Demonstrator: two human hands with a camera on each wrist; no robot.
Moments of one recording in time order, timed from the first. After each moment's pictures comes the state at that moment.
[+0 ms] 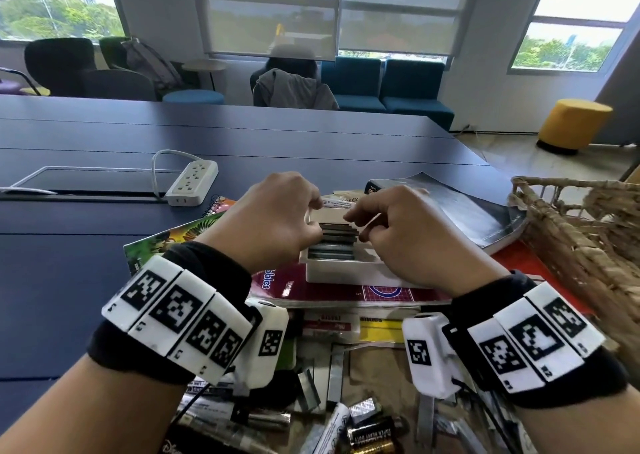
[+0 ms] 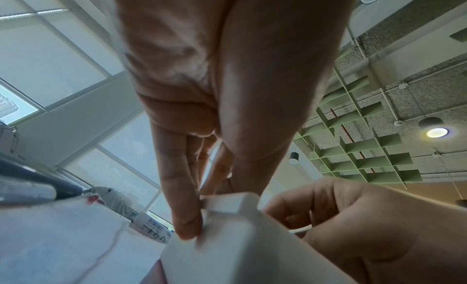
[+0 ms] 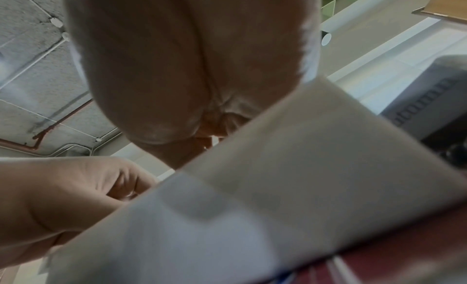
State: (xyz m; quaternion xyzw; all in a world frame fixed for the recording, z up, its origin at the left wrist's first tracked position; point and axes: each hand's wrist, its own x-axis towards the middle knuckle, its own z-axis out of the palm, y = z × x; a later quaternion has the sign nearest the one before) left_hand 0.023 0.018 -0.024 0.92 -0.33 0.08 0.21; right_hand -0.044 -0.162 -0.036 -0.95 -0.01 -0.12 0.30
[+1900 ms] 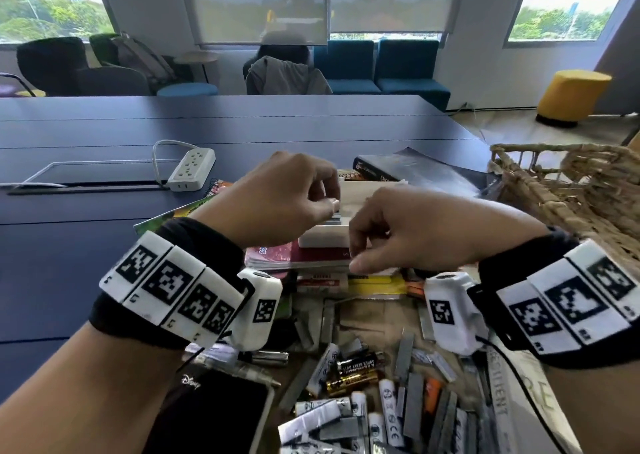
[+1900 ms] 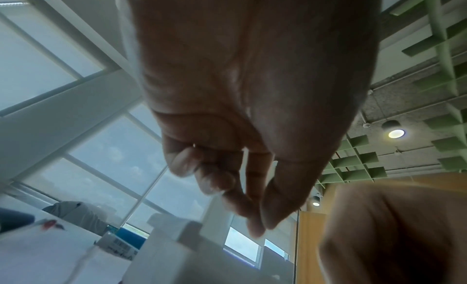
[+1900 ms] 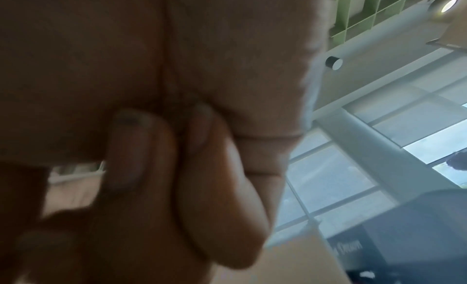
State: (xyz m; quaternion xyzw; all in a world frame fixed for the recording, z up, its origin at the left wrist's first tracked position) left_hand -0.014 0.016 -0.013 0.88 -0.40 0.04 0.25; right_hand -0.098 -0.167 -0.003 -0.97 -0.14 0.08 0.18
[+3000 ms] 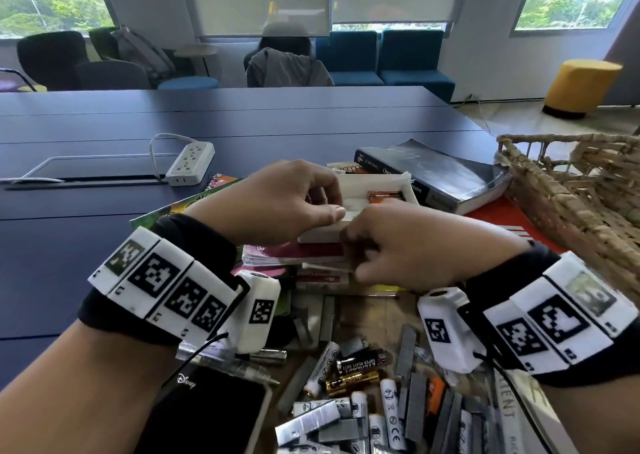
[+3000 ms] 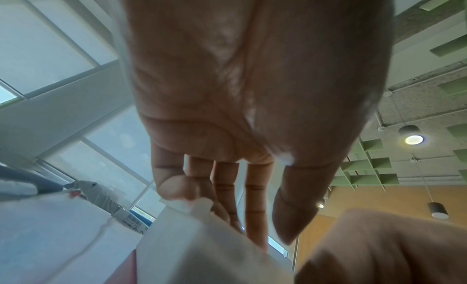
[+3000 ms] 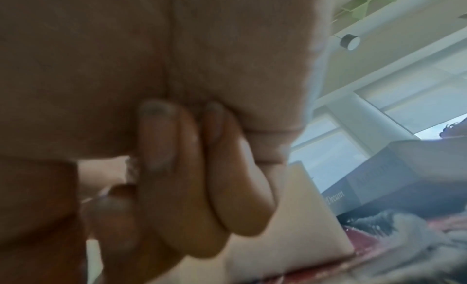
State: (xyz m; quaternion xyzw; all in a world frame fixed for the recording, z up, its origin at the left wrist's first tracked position) left_hand -0.010 0.017 -0.018 0.87 -0.40 -0.07 0.26; right_hand -0.100 -0.154 -0.025 -0.98 -0.14 0.07 0.12
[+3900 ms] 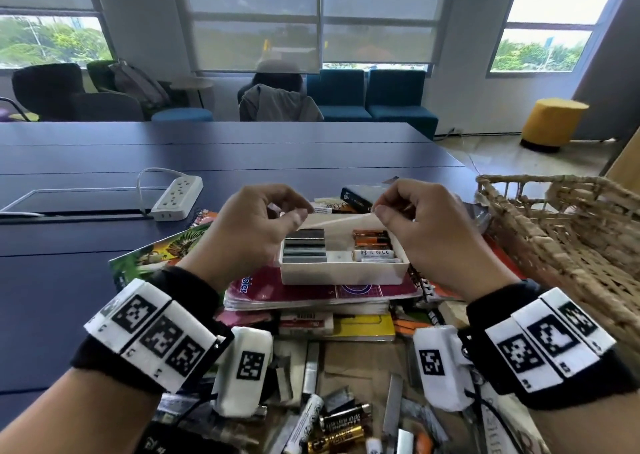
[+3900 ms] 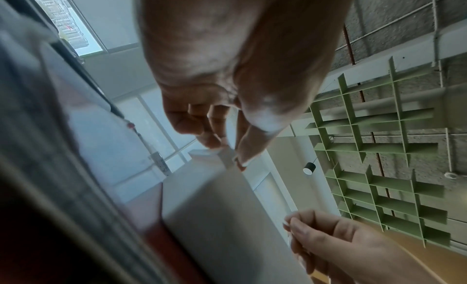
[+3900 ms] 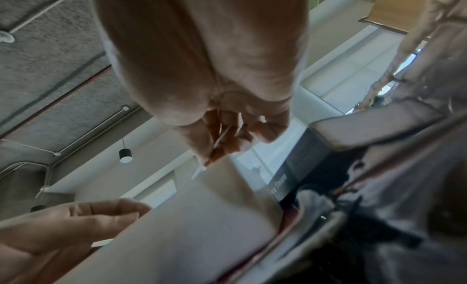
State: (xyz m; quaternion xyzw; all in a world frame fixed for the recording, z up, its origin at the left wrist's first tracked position) left_hand 0.013 0.016 -0.041 0.83 -0.30 0.05 0.48; right_hand -0.075 -0.201 -0.036 -0.90 0.04 -0.27 0.32
